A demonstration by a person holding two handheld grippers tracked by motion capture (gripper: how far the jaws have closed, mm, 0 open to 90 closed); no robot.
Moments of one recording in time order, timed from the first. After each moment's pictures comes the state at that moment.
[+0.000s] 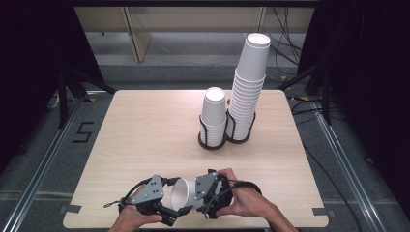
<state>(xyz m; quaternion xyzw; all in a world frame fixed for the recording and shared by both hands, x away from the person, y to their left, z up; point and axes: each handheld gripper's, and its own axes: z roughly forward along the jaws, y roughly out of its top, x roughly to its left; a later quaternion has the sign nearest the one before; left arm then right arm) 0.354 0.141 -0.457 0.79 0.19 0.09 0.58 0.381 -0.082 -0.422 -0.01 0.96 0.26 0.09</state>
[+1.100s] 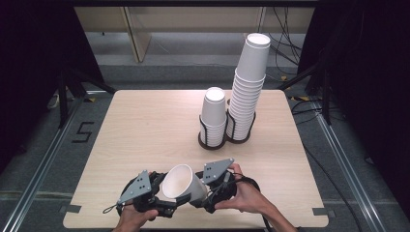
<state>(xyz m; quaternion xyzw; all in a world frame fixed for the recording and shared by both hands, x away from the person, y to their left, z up) 0.353 0.149 -0.452 0.70 0.23 0.10 0.67 0.399 -0.093 -0.427 0.06 0.90 0.42 0.02</state>
